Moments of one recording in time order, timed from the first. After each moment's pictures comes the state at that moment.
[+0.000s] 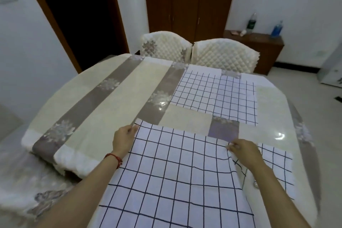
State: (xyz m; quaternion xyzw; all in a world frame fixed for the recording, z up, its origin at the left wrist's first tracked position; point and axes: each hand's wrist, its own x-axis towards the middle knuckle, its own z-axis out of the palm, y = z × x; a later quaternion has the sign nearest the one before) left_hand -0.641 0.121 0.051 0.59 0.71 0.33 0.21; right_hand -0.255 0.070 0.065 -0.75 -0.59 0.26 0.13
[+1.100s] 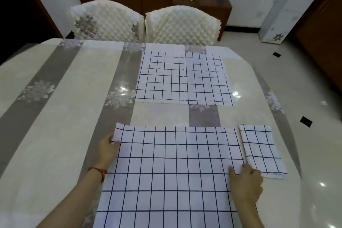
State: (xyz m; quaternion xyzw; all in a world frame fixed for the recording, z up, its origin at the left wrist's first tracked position) left_hand -0.628 0.237 -0.073 0.53 0.67 0.30 0.41; right_hand -0.296 0.012 -0.026 -0.96 -0.20 0.11 0.15
